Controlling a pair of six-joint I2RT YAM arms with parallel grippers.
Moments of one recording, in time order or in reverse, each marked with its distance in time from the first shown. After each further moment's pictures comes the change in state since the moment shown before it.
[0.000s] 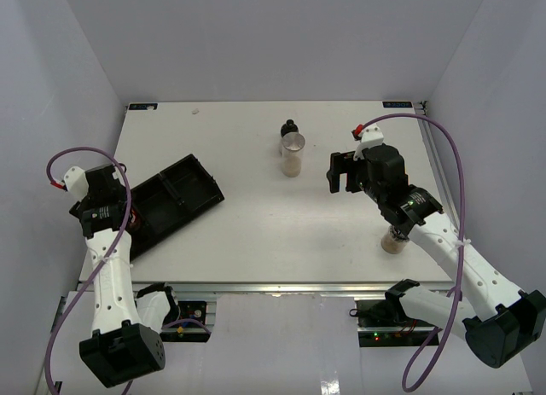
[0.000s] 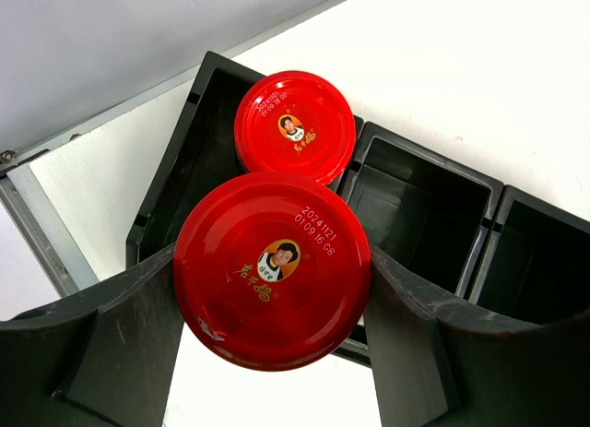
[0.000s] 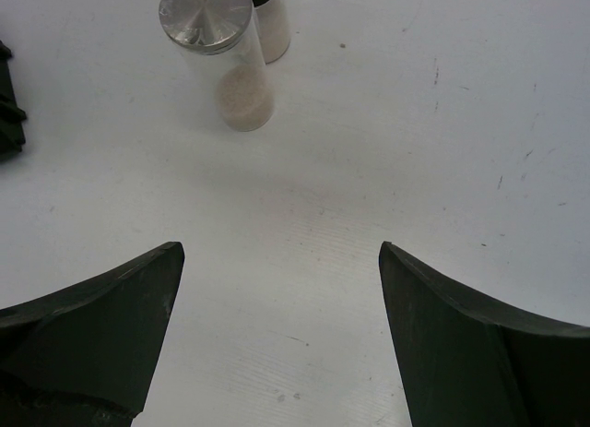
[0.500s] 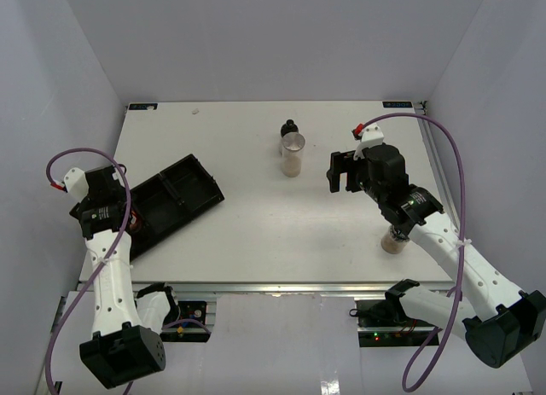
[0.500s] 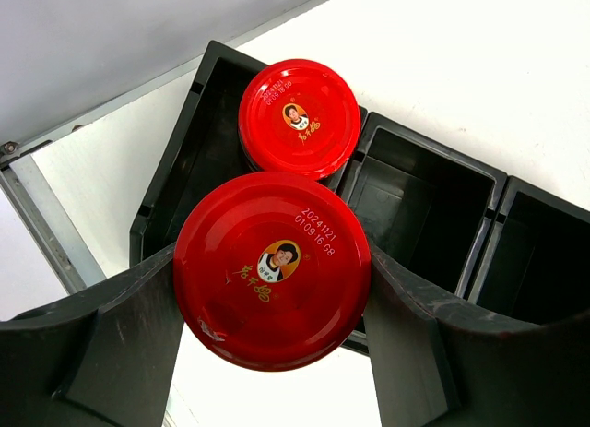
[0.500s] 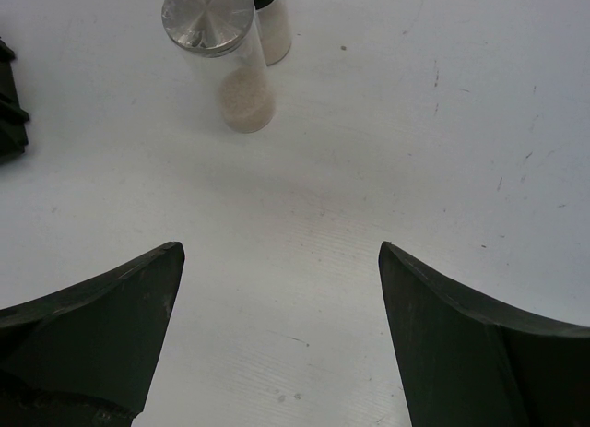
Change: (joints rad) left arm 0.000 -0.008 0.008 -0.034 0.005 -0.007; right arm 0.000 0.000 0.008 -0.004 -0.002 -0.001
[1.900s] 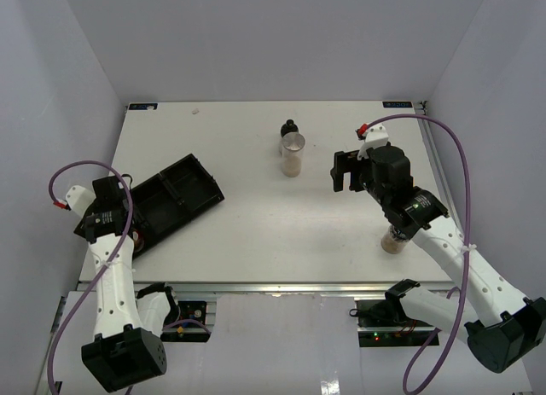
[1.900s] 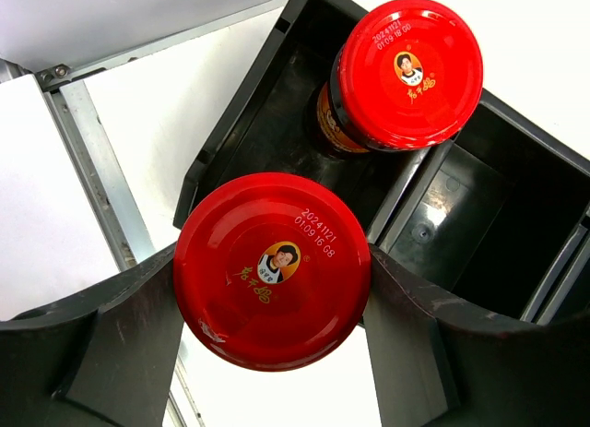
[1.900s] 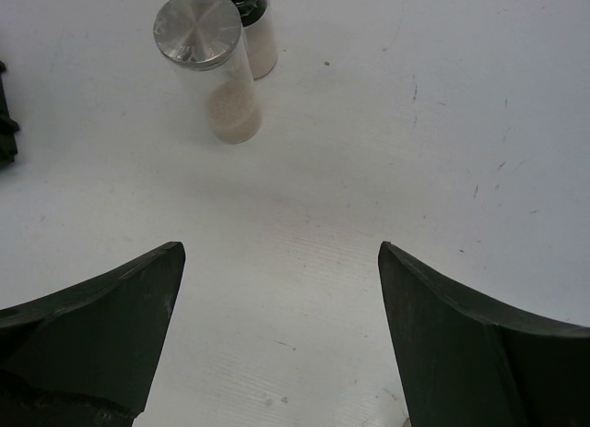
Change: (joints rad) left arm 0.000 -0.026 -0.061 -0.124 -0.094 -0.138; right arm 0.000 -0.033 0.000 0.000 0.029 -0.027
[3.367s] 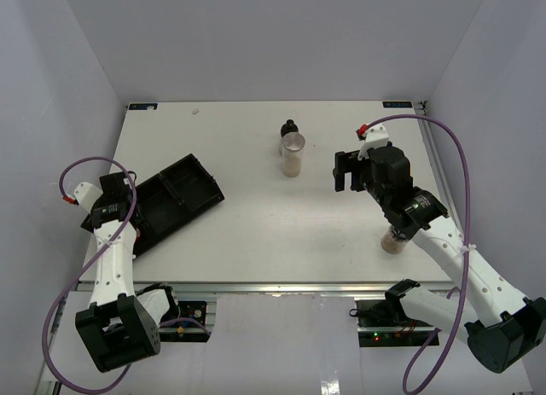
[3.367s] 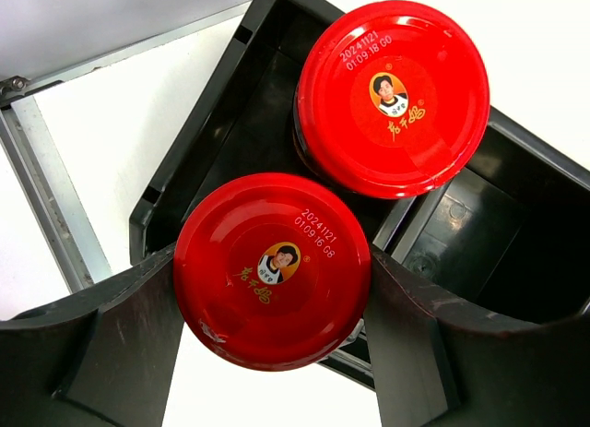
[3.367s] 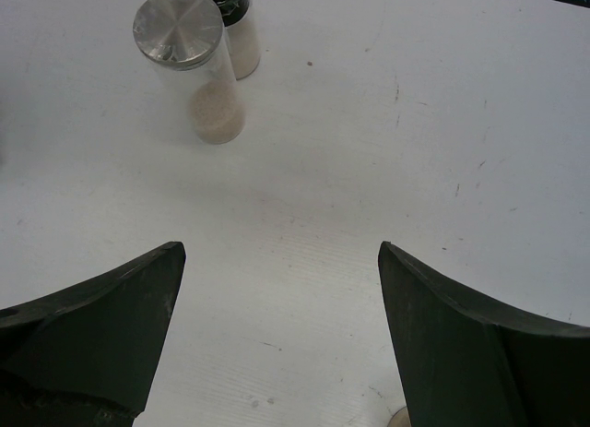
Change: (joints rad) left arm 0.000 0.135 -0.086 0.202 -0.012 0.011; right arm 0.000 -0.003 -0.004 0.000 0.037 -0.024
